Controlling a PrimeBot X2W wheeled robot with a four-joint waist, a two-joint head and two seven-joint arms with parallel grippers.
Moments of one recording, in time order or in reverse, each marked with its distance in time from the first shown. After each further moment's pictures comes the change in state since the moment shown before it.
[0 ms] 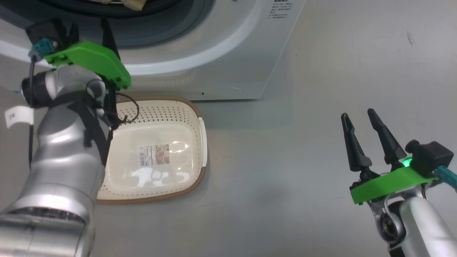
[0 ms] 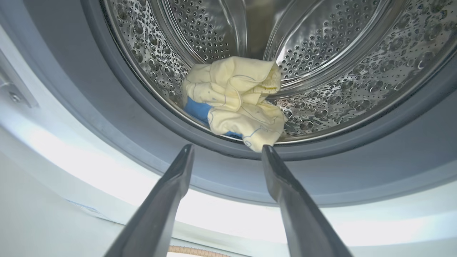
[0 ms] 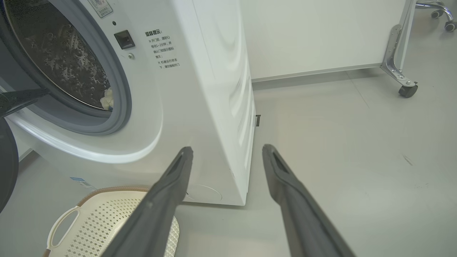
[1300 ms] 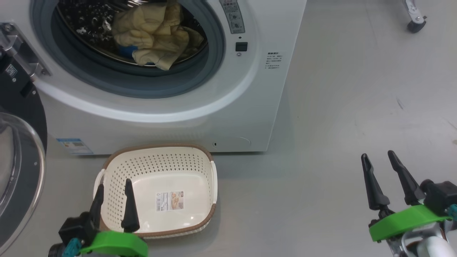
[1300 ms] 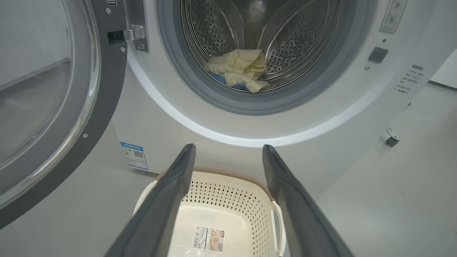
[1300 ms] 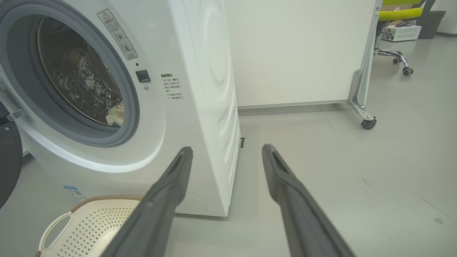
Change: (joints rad) left arm 1.092 0.010 0.111 -0.965 0.165 0.026 0.000; right arm 0.180 -0.023 -0.090 -0.018 -0.062 0.000 0.000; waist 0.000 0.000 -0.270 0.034
